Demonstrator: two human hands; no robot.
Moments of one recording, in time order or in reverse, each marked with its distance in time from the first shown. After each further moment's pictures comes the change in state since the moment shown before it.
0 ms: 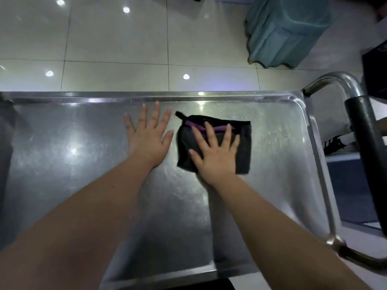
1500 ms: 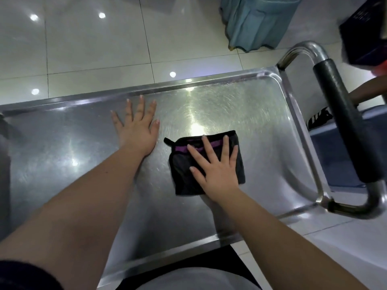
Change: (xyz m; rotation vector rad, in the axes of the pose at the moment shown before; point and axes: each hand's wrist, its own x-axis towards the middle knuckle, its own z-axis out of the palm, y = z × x) left_hand -0.003 0.001 -0.005 -0.005 -0.045 0.006; right_hand -0.101 0.008 0.017 0.066 0.053 -0.013
